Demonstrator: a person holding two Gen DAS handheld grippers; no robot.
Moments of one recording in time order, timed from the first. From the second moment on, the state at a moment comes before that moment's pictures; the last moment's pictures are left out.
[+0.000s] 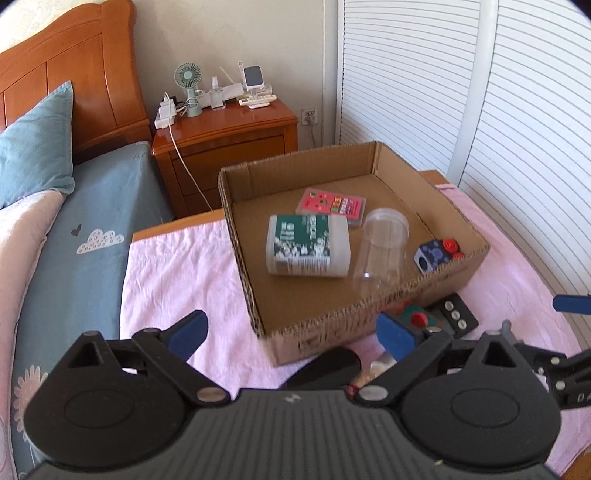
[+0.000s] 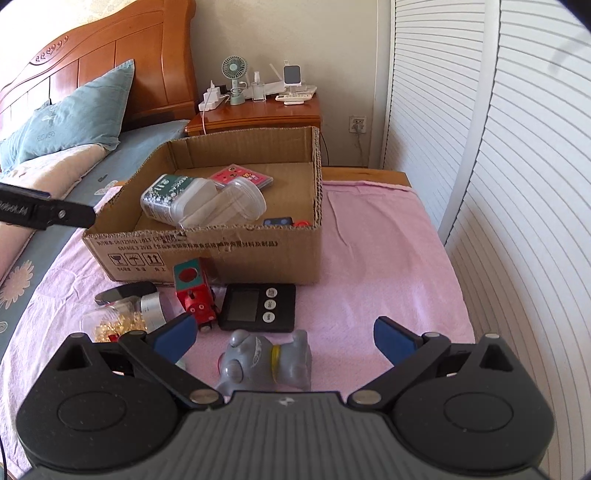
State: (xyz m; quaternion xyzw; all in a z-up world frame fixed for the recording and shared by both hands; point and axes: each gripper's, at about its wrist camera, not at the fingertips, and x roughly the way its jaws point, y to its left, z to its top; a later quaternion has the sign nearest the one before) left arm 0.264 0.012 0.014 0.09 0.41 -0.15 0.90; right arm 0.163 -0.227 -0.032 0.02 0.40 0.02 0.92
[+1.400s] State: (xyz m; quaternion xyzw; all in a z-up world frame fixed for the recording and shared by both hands) left arm 0.222 -0.021 -0.041 0.13 0.47 -0.09 0.87; right arm 0.164 -0.215 -0.103 -0.02 0.43 0.00 0.90
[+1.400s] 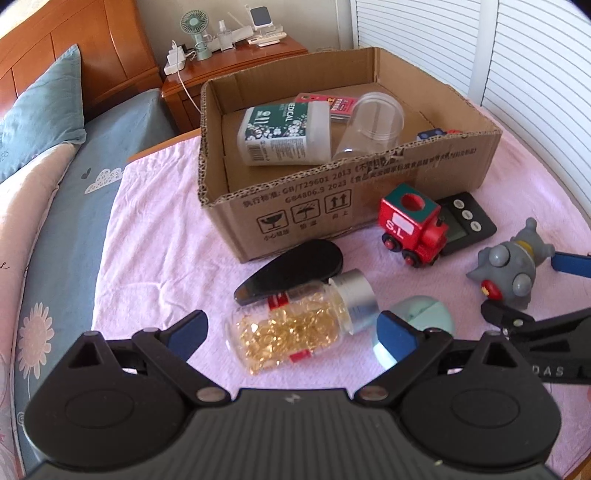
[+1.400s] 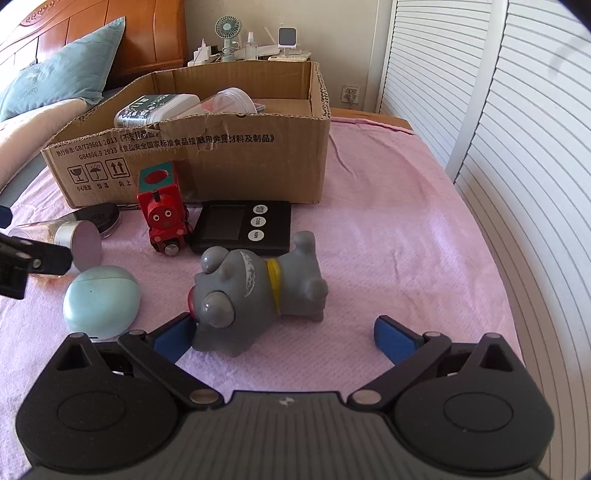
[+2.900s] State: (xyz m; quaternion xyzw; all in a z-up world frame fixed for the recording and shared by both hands) left arm 0.207 0.027 -0.060 0.00 0.44 -0.15 0.89; right arm 0.163 -0.215 -0.104 -0.02 0.42 0.01 0.91
